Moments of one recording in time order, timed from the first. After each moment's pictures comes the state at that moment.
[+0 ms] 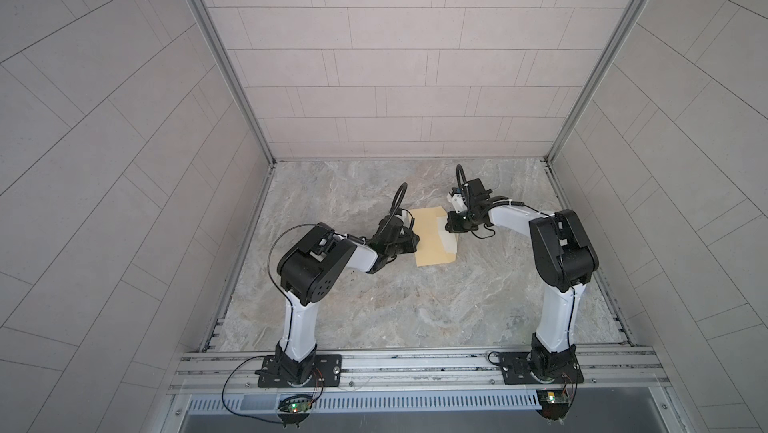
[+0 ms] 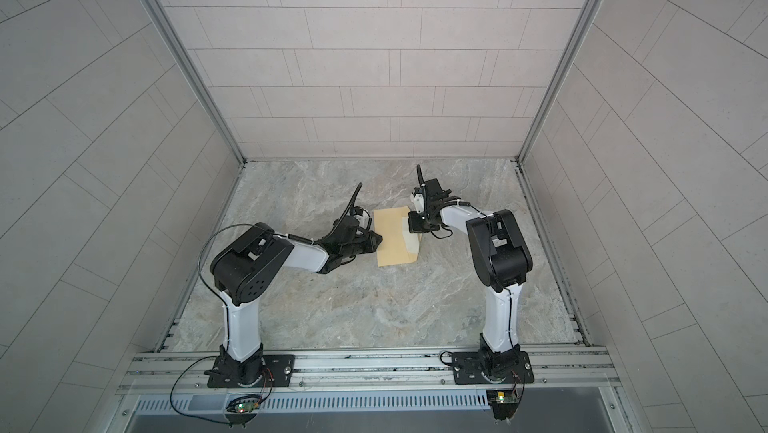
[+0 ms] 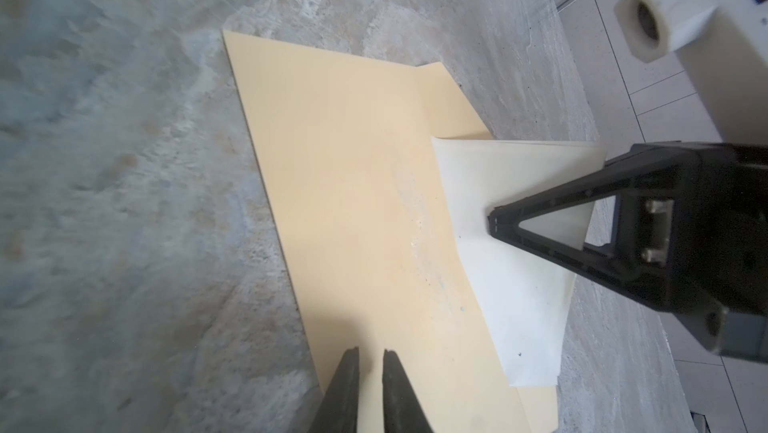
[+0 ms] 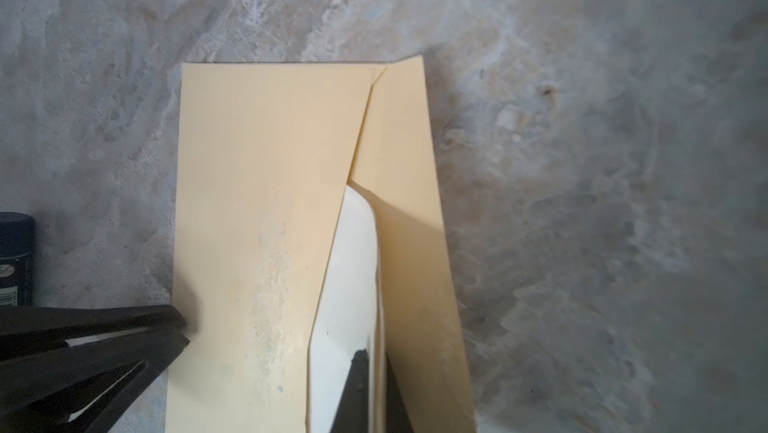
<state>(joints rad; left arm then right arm) -0.63 1.98 0.86 0.52 0.18 -0.68 0.26 1.97 1.28 -0.40 -0.33 0.19</state>
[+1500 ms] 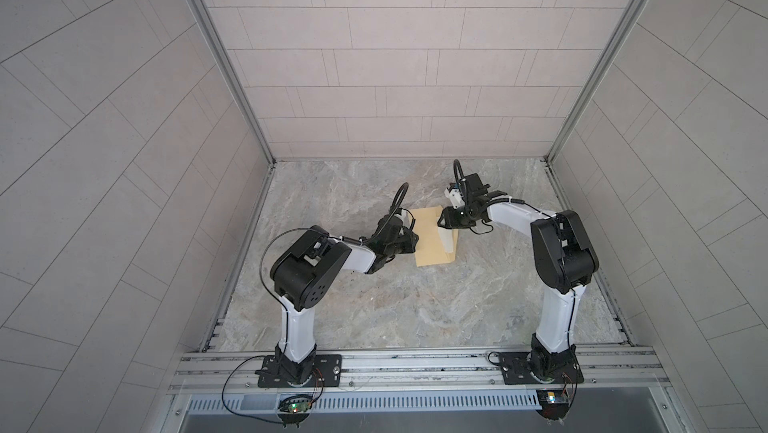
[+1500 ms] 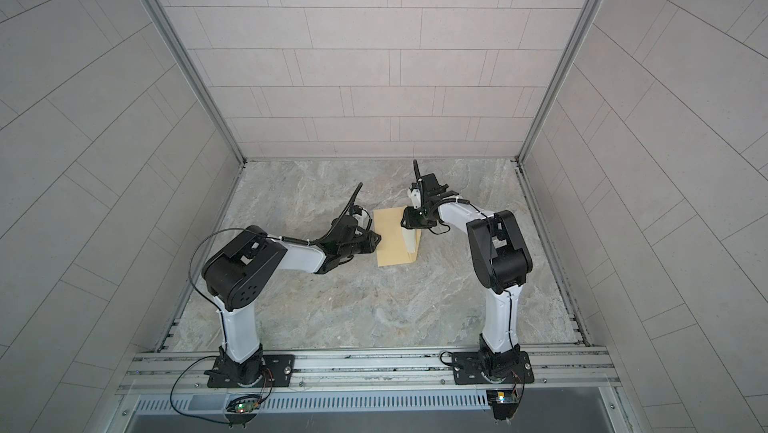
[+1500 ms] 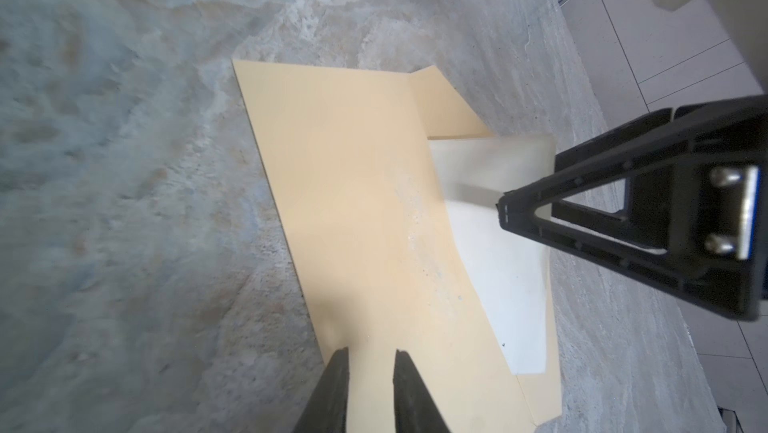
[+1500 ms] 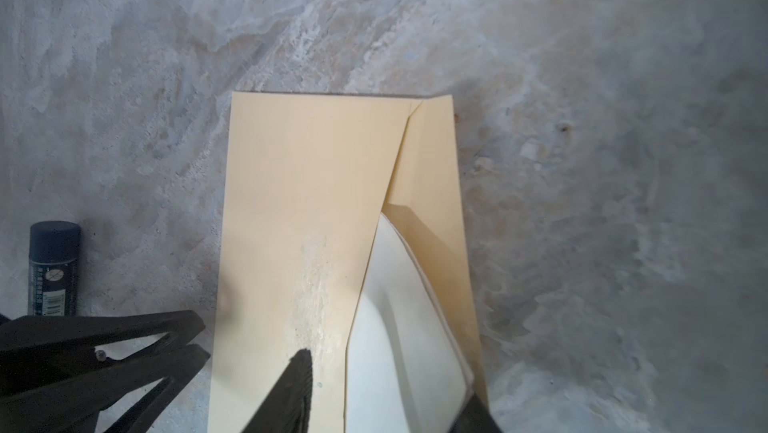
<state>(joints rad) -0.63 1.89 0.84 0.46 0.14 -0.62 0.28 1.93 1.33 -0.47 -0.30 0.21</state>
